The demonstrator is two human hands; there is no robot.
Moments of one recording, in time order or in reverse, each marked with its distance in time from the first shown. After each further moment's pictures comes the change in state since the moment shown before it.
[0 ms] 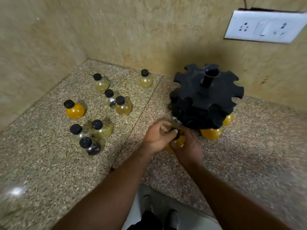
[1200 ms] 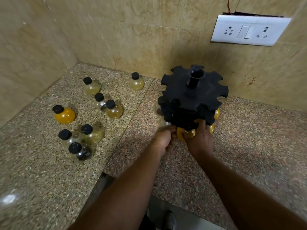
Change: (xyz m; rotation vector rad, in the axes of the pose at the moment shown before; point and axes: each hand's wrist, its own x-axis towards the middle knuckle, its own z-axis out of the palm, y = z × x) left_hand 0.018 0.039 0.064 -0.448 -0.115 -0.578; right_hand 0.044 0.029 -0.057 -0.098 0.066 0.130
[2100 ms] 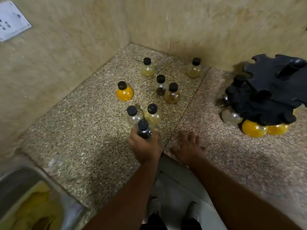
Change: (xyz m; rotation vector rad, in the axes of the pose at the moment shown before) left_hand -0.058 -0.104 -0.262 0.096 1.049 0.401; right_hand -0.128 -0.136 0.181 -0.445 -0.631 -0.098
